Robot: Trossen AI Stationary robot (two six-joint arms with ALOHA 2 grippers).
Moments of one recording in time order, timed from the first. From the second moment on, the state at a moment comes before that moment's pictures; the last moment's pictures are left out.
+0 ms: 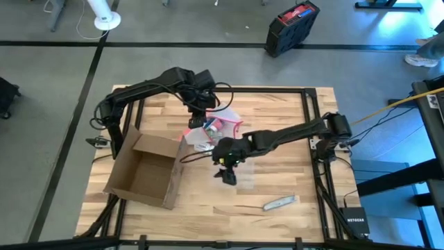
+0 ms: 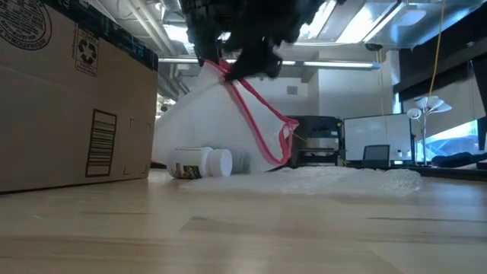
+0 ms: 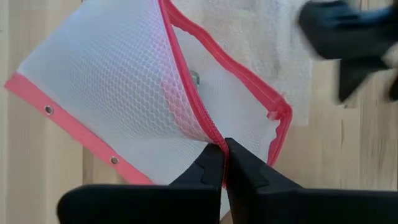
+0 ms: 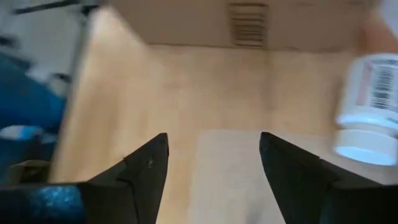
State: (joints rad) left arm 0.39 1.81 1.83 -1.29 0.31 0.30; right arm 0.13 1.83 1.39 -0.39 -0.17 0.23
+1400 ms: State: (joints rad) left arm 0.37 1.81 1.83 -1.30 0.31 0.30; right arm -0.01 2.10 1.39 -0.23 0.06 0.25
